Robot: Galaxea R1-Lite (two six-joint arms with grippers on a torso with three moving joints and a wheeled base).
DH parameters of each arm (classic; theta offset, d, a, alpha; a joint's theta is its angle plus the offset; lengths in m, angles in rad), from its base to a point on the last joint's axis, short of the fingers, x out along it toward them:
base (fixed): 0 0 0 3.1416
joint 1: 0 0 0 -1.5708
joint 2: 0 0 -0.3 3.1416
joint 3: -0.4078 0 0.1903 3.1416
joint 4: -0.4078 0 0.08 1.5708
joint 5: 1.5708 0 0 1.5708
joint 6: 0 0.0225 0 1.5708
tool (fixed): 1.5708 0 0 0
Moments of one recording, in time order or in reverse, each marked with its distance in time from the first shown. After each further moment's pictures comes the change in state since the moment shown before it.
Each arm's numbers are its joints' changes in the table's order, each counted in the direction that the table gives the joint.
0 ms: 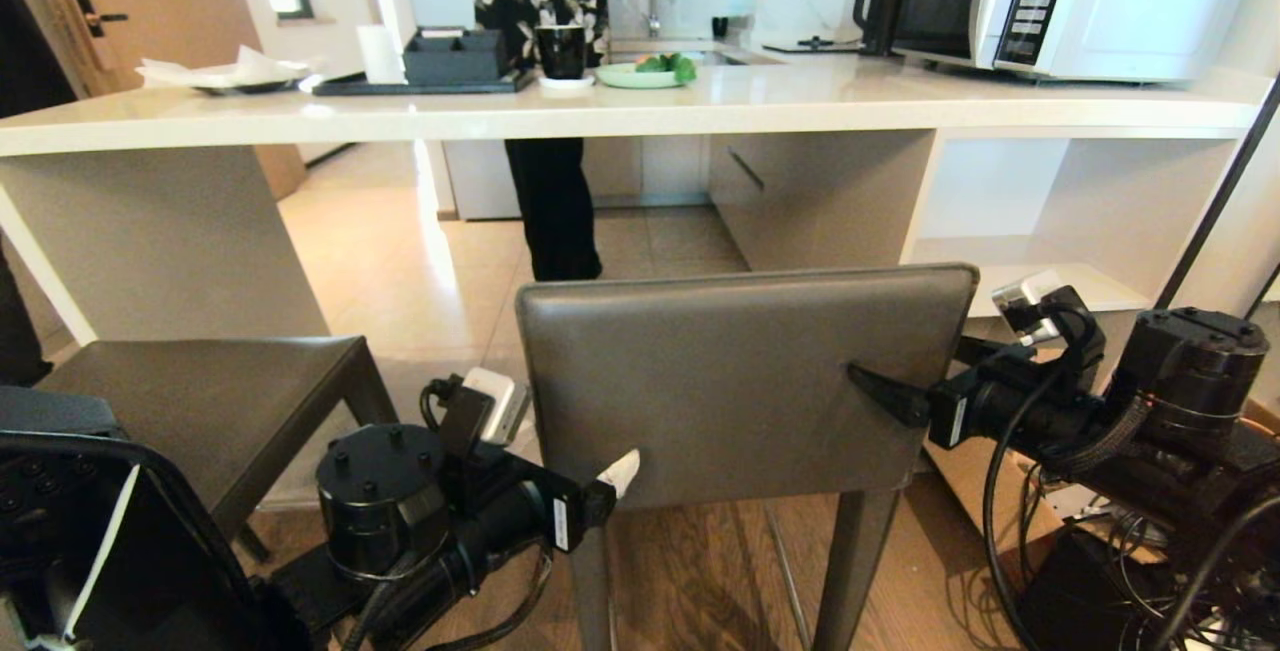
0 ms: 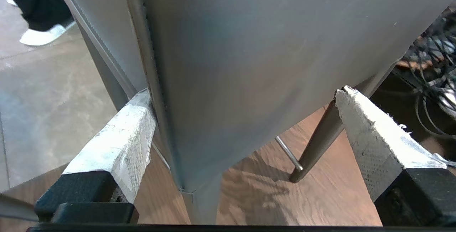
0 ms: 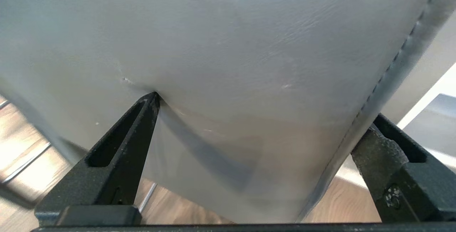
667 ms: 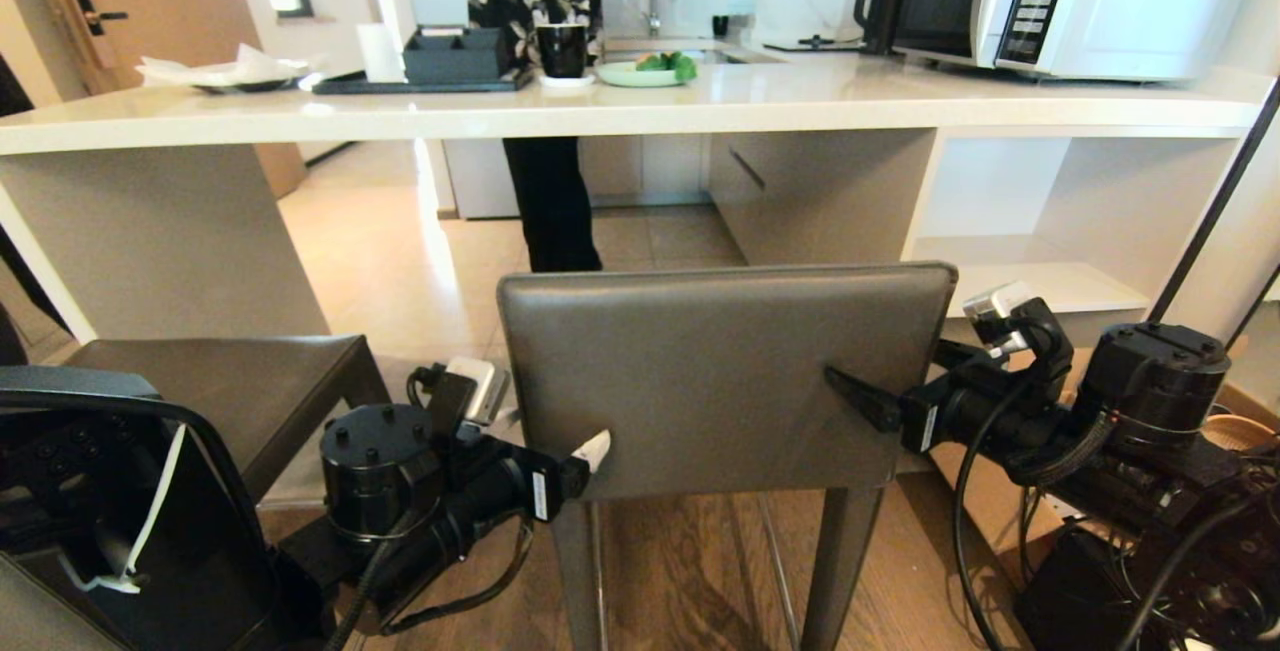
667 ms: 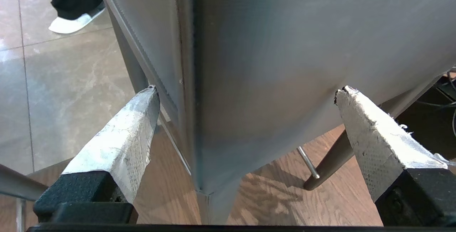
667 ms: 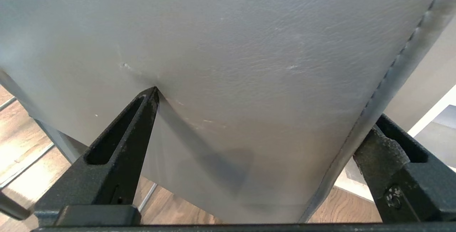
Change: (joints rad) left arm -0.113 -0.046 -0.023 0.000 0.010 0.005; right arm -0.061 -0.047 0.021 0.085 0.033 -0.003
